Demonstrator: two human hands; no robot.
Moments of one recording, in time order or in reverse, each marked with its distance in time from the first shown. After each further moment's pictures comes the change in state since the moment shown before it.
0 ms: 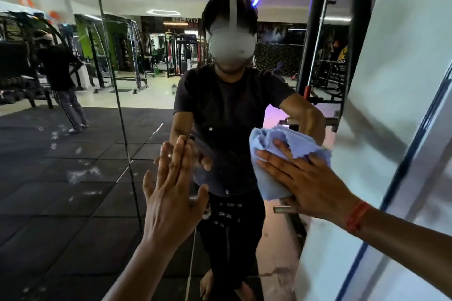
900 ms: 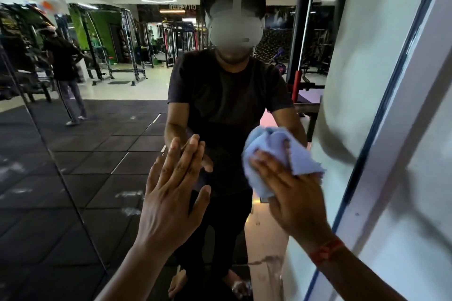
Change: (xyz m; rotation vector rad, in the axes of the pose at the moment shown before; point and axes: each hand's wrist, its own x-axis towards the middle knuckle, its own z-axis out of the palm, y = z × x) left_hand -0.001 0.104 0.067 0.086 -0.031 0.196; right_hand -0.082 0.011 0.040 0.547 0.212 0.428
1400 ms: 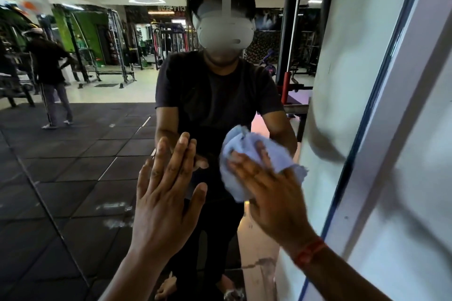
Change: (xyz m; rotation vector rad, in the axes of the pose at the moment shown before) left_hand 0.012 0.018 0.001 -0.038 0.035 -0.041; right_hand 0.017 -0.011 0.004 -0.068 0.021 -0.049
